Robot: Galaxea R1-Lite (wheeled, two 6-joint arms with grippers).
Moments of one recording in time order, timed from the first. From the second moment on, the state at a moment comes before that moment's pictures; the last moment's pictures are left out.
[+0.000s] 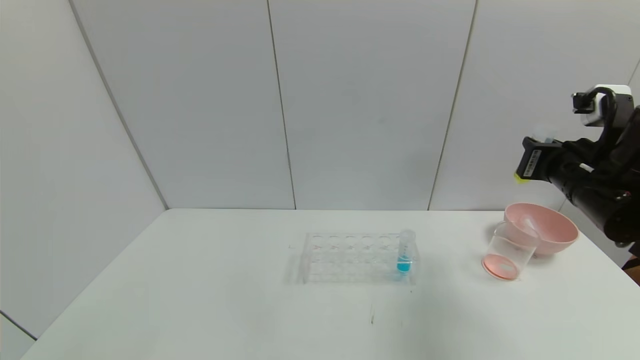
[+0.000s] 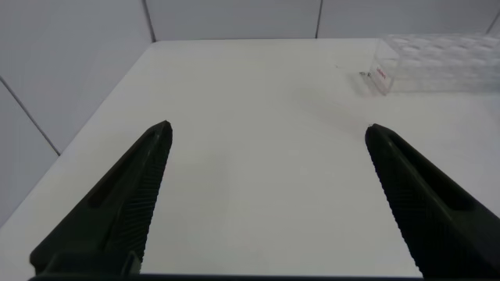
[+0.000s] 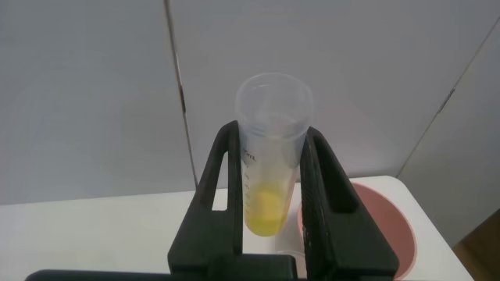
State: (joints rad) left arm 0.00 0.00 0.00 0.00 0.00 0.00; right arm 0.20 1.64 -0.85 -0.82 -0.39 -0.01
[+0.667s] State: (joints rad) left arm 0.00 0.00 0.00 0.00 0.00 0.00; right arm -0.12 1.62 -0.80 -0.81 -0.11 -0.33
